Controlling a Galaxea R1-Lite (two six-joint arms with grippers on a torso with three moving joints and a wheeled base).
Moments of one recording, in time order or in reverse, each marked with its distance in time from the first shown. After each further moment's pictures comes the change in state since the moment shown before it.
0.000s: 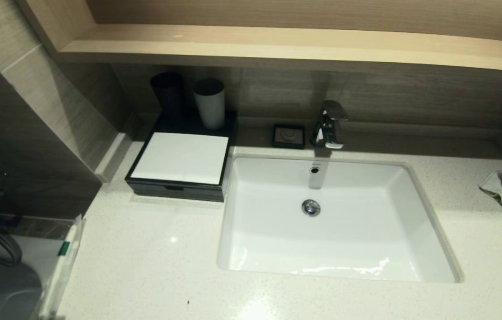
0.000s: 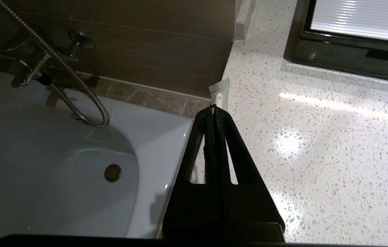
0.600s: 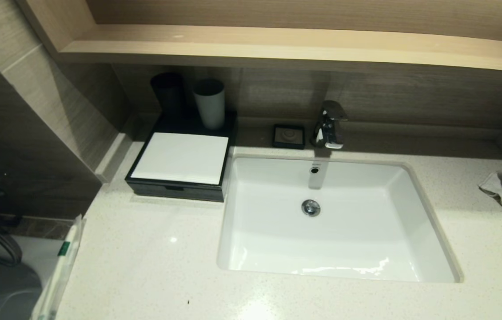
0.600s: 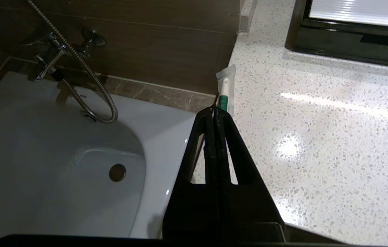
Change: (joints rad) left arm 0.000 -0.219 0.010 0.166 0.003 0.009; right arm 0.000 0.000 0.000 0.000 0.000 0.000
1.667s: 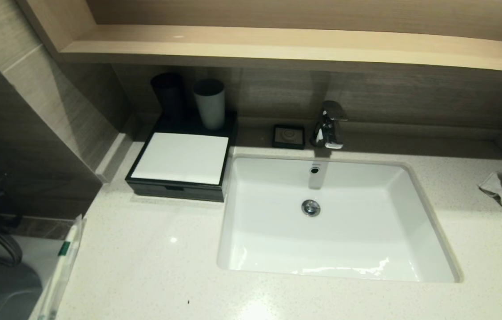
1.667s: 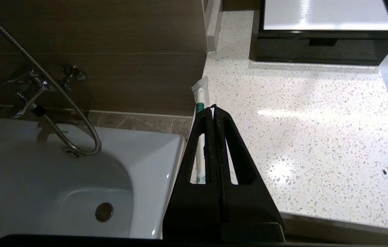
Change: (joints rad) left arm 0.003 -0.294 0.087 0.053 -0.135 0.082; right arm 0.000 0.000 0.000 0.000 -0.001 0.000
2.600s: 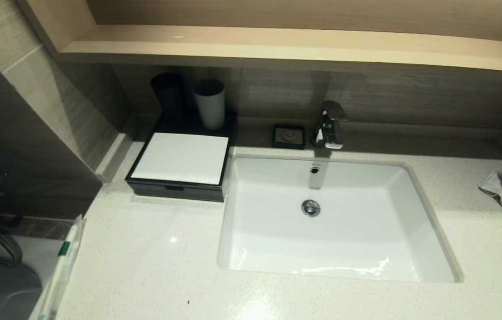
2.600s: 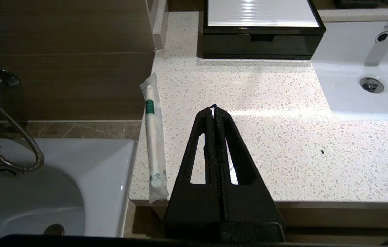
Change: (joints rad) left arm 0.000 -0.087 0.086 -0.032 -0.187 -0.065; right arm 0.000 0.000 0.000 0.000 0.000 0.000
